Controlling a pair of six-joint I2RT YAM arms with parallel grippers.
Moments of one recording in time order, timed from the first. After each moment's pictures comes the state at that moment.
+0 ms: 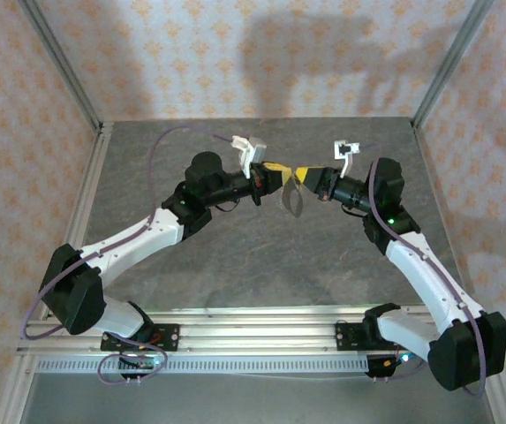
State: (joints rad) left arm -0.65 1.43 1.08 0.35 0.49 -0.39; right arm 0.28 1.05 0.84 0.11 -0.77 0.66
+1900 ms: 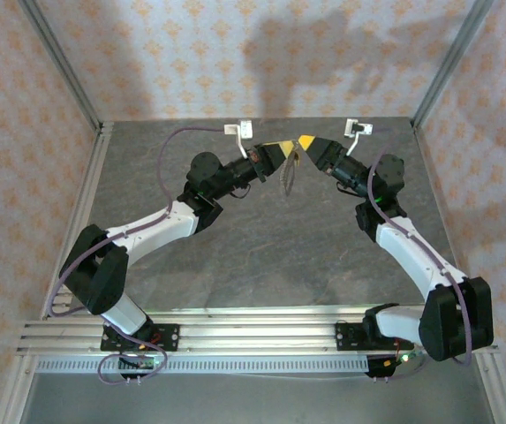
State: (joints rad) left arm -0.62 1.59 1.09 0.82 0.40 -0.89; right arm 0.25 1.23 0.84 0.68 -0.71 1.09
